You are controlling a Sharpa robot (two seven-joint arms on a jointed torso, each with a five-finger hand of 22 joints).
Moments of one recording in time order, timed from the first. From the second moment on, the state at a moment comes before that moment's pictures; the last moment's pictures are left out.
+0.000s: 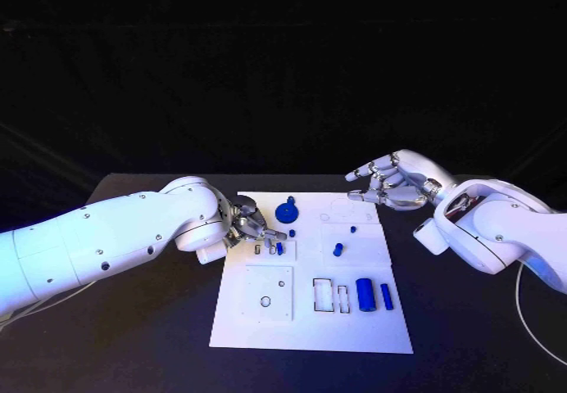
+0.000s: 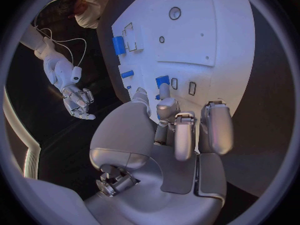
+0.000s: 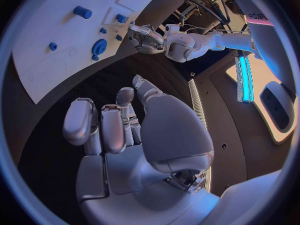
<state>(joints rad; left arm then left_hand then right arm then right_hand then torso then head) 1.28 -0.73 0.00 1.50 -0.90 0.07 -0.61 1.16 0.05 -0.13 0.29 0.10 0.95 0.05 0.62 0.48 1.27 -0.02 1.15 0.99 1.47 -0.07 1.57 1.31 0.08 1.45 0.03 1.40 1.26 1.30 -0.99 -0.02 1.72 -0.93 -0.37 0.03 1.32 -0.06 0.20 0.02 0.20 0.93 0.15 0.10 0.09 1.19 0.06 0.87 0.94 1.46 -0.02 1.33 1.23 0.10 1.32 0.09 1.34 1.05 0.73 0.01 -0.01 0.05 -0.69</state>
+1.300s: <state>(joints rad) 1.29 -0.61 -0.01 1.38 -1.01 0.21 -0.67 1.14 0.07 -0.18 0.29 0.06 0.93 0.04 0.66 0.55 1.28 -0.02 1.18 1.02 1.47 -0.08 1.57 1.31 0.06 1.46 0.03 1.43 1.31 1.30 -0.98 -0.02 1.71 -0.94 -0.35 0.00 1.32 -0.06 0.20 0.03 0.20 0.93 0.15 0.10 0.09 1.19 0.06 0.87 0.93 1.46 -0.02 1.32 1.23 0.10 1.32 0.09 1.34 1.04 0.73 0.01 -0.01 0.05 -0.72</state>
